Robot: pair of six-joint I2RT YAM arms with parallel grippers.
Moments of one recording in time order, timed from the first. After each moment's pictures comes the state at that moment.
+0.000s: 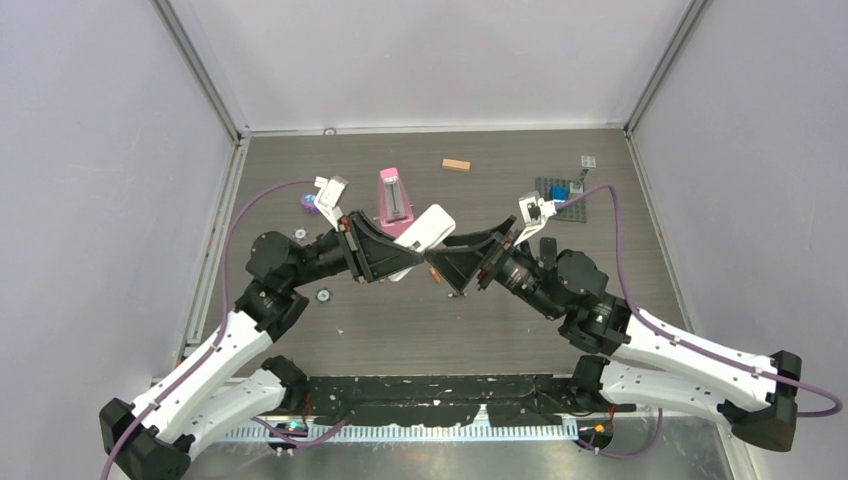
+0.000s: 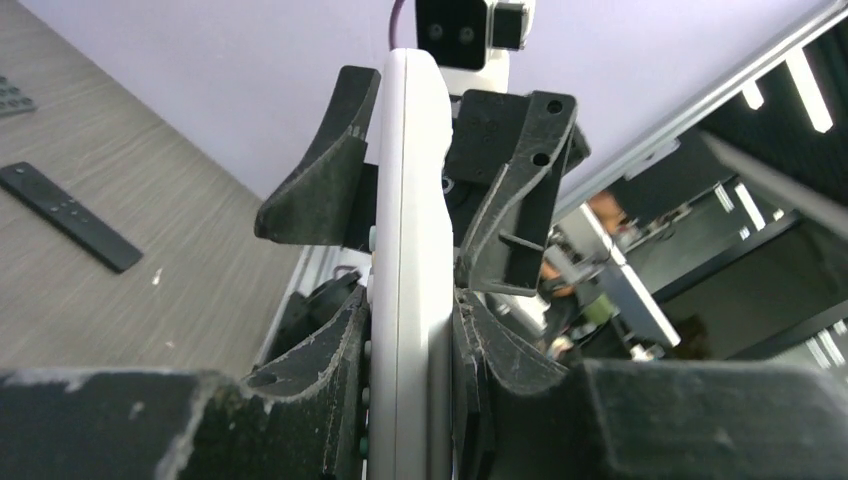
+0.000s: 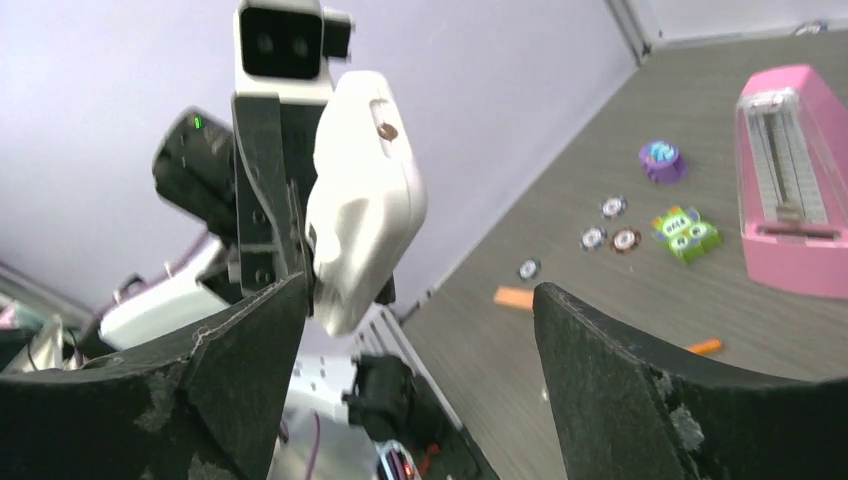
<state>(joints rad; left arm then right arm) -0.63 0.82 0.73 0.38 0.70 -1.00 1.08 0.79 0.76 0.20 0.13 0.67</state>
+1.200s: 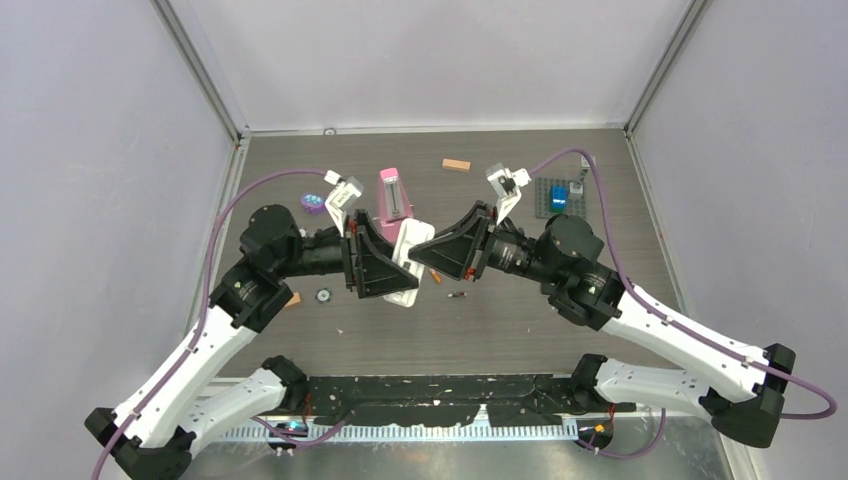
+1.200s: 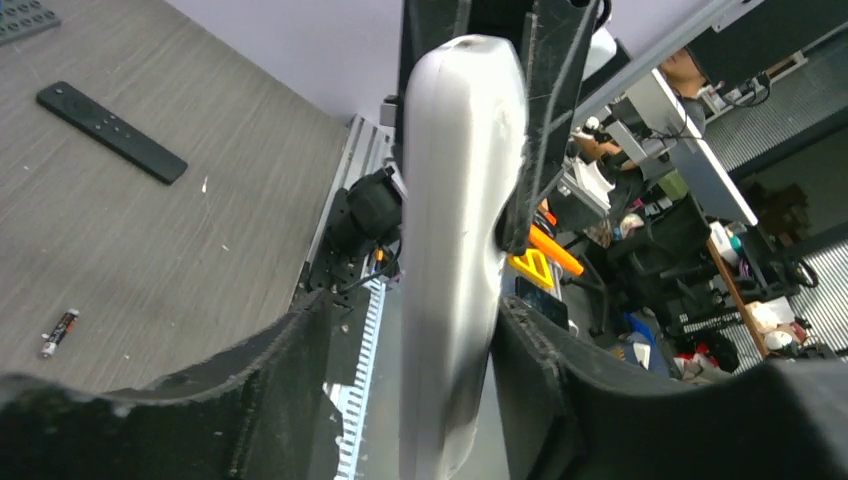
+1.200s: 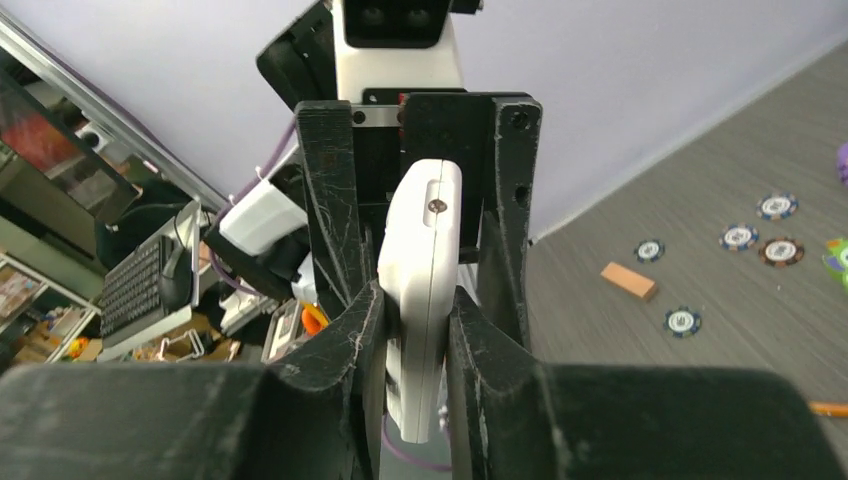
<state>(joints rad) -0.63 0.83 0.98 -0.13 0.82 -0.68 0.98 0.96 0.97 0.24 -0.30 0.73</state>
